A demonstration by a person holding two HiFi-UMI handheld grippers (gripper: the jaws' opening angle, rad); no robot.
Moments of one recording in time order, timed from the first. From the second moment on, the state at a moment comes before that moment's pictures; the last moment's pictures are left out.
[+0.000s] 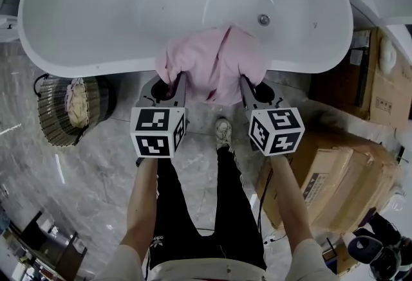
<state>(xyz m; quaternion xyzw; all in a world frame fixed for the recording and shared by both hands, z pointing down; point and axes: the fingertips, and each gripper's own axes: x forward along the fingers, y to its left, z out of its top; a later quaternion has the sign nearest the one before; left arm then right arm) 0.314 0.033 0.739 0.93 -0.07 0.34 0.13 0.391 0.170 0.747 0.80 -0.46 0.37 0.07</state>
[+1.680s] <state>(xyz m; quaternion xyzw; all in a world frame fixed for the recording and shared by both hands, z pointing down) 0.249 0.045 0.174 0.99 -0.13 0.01 0.03 0.341 0.180 0.179 0.87 -0.50 0.01 -0.03</state>
